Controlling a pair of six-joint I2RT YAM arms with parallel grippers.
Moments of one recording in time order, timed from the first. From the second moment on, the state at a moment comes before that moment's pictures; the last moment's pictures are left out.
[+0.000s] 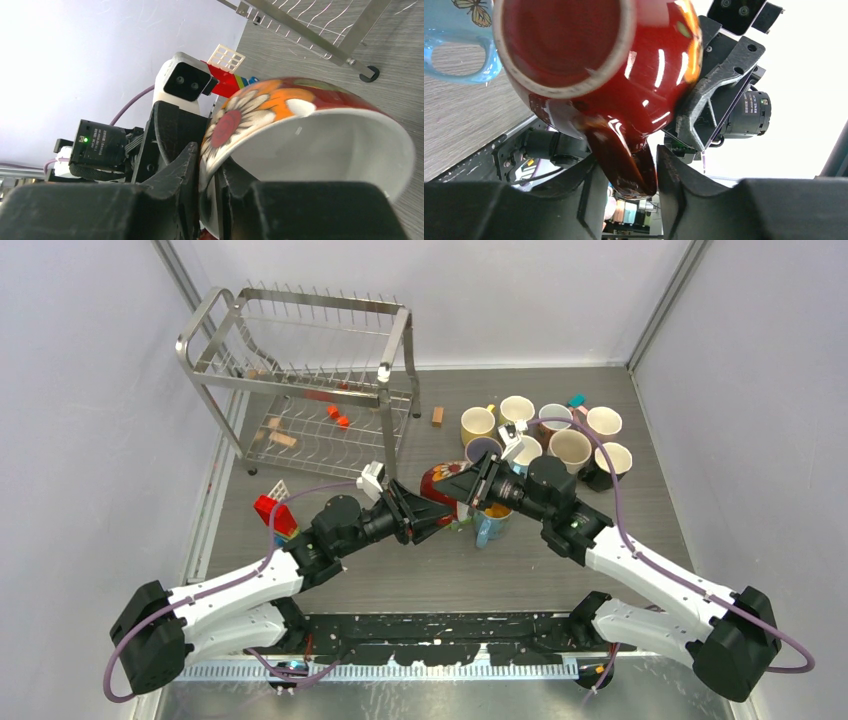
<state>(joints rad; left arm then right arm) -0.90 0.98 0.50 0.41 0.16 -1.61 0.72 1.00 0.70 0.21 -0.30 1.02</state>
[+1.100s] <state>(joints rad) -0.90 0.86 0.73 0.06 0.16 -1.18 0.72 0.99 1.02 -0.44 -0.10 0.90</state>
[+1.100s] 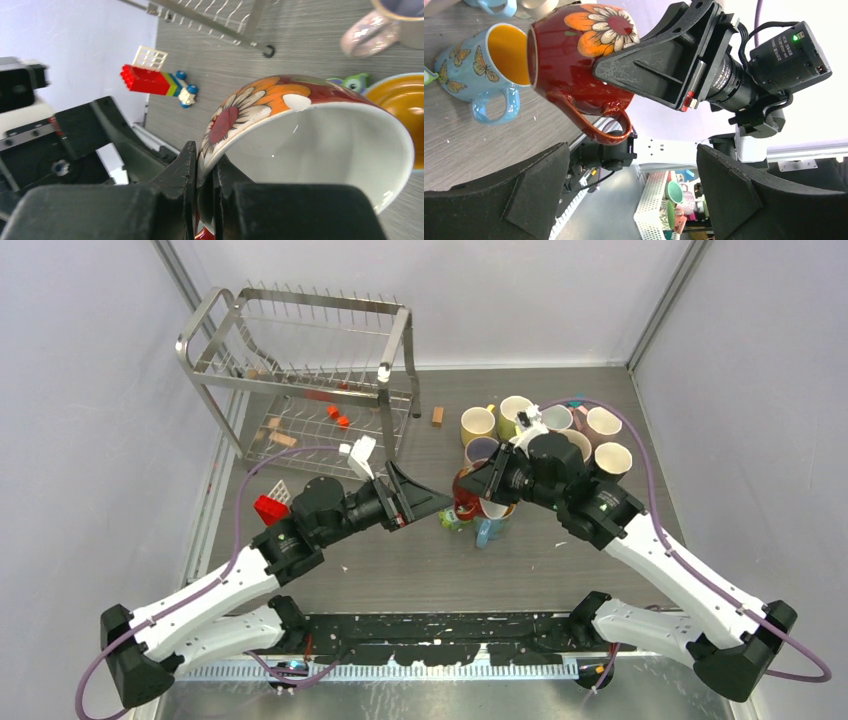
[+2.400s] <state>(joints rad) -0.76 1.00 0.89 -0.14 0.44 -0.83 0.29 1.21 0.90 -0.79 0.15 0.84</state>
